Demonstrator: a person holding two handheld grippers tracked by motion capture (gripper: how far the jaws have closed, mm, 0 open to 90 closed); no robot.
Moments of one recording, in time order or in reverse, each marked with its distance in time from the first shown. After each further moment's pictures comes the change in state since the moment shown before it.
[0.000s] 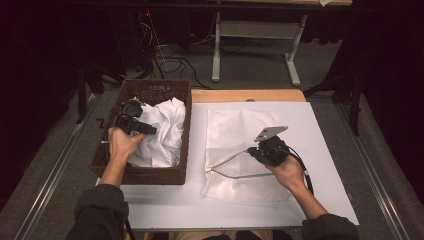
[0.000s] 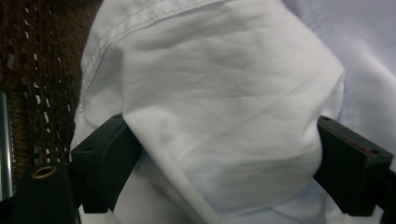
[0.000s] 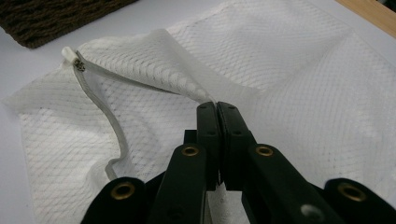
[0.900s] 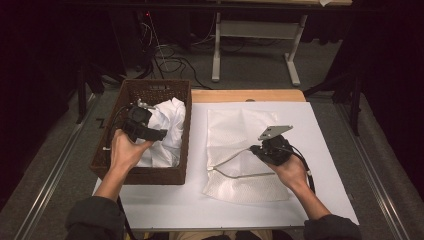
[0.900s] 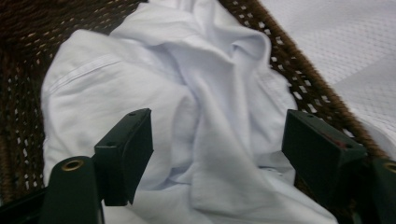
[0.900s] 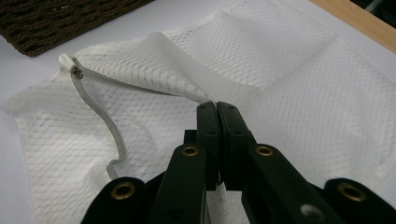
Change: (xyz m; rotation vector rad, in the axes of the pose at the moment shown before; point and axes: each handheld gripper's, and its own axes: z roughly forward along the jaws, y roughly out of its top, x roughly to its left) left arm -0.048 -0.012 -0.063 -0.164 -0.076 0.150; right arm -0.003 -0.001 -0.009 -0.022 -0.016 0.010
